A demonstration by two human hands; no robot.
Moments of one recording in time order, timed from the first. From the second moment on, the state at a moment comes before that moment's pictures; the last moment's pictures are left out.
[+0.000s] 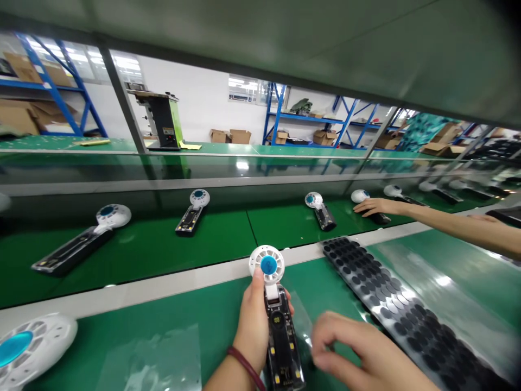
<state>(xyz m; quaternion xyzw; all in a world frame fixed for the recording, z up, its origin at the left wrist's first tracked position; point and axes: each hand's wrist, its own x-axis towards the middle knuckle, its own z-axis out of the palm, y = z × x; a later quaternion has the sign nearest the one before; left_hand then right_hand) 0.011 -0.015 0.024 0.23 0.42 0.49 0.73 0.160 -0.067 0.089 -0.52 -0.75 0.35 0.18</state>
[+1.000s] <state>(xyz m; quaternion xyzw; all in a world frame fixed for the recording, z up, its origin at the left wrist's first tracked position) 0.011 -0.013 0.029 0.33 0.48 0.49 0.64 0.115 -0.036 0.077 -0.59 -0.71 0.33 0.20</state>
